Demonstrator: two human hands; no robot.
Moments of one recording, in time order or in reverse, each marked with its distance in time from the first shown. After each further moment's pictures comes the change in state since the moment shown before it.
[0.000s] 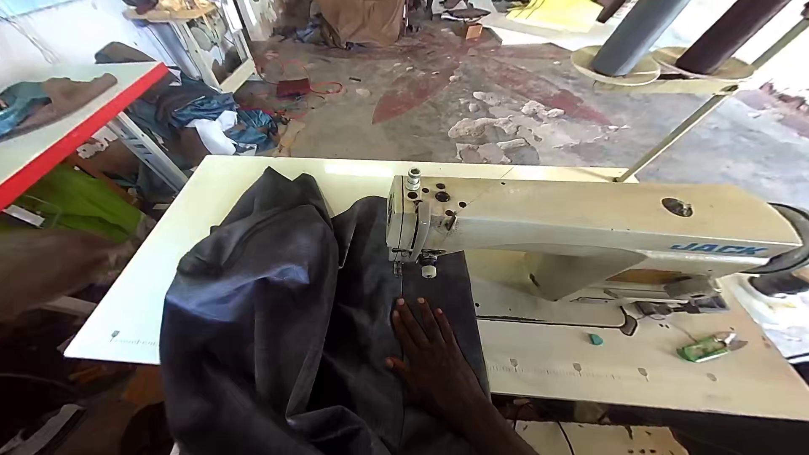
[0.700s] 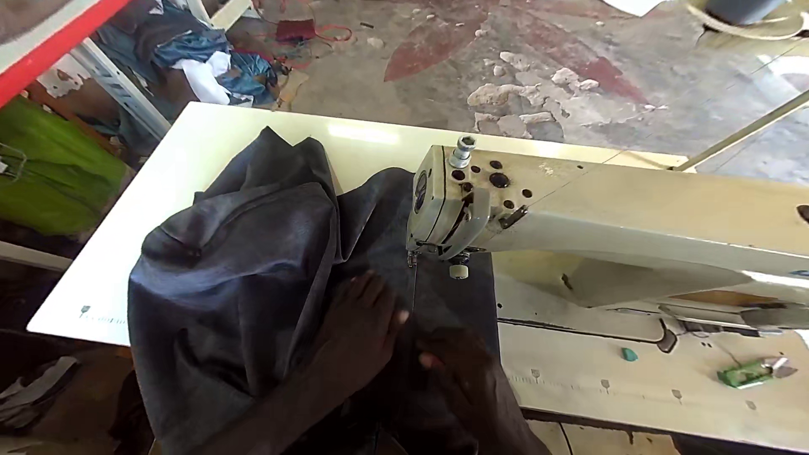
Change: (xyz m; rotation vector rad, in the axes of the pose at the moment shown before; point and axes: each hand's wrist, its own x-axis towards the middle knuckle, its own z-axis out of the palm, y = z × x) left_hand -0.031 0.274 0.112 -0.487 0.184 0.535; right_hand -0.010 0.015 -0.026 0.548 0.230 0.020
